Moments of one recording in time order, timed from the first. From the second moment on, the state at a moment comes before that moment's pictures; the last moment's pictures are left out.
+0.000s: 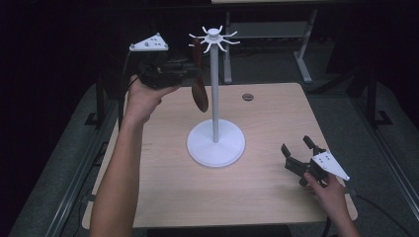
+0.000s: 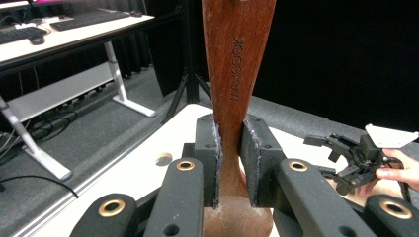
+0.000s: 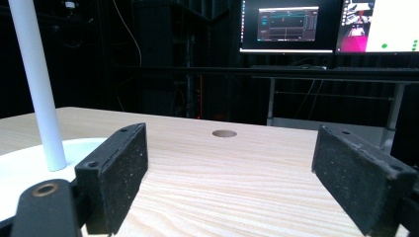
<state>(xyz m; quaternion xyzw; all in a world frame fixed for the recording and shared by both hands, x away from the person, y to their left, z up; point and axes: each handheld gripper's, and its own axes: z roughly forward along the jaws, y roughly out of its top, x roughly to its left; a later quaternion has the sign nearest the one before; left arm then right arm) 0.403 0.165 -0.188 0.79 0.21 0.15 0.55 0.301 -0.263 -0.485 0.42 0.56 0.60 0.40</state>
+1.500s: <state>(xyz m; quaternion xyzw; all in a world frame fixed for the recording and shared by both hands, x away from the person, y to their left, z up) 0.385 0.210 -0.215 0.81 0.24 0.17 0.51 0.301 -0.263 -0.485 0.41 0.56 0.60 0.40</state>
